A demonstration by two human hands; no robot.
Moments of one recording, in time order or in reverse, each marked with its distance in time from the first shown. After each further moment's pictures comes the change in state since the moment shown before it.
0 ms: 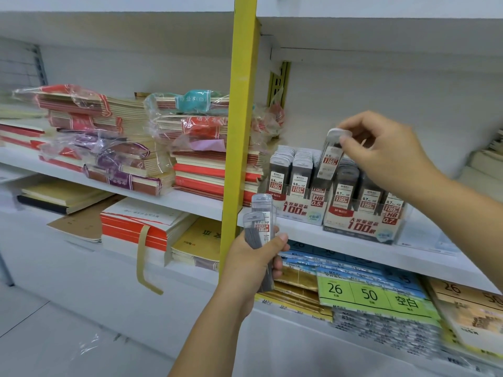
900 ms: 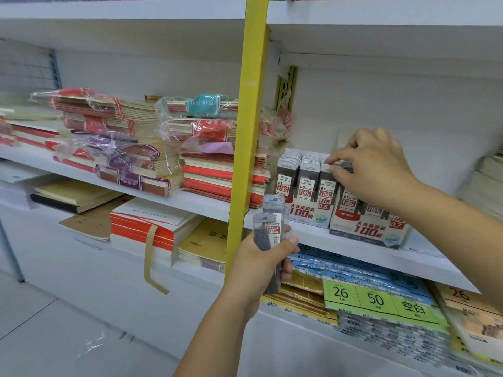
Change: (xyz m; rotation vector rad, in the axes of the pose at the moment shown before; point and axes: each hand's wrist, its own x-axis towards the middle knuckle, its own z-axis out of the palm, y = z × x) left_hand -0.006 0.007 0.000 0.037 -0.051 -0.004; right_hand 0.002 0.005 0.025 -0.543 -0.211 0.060
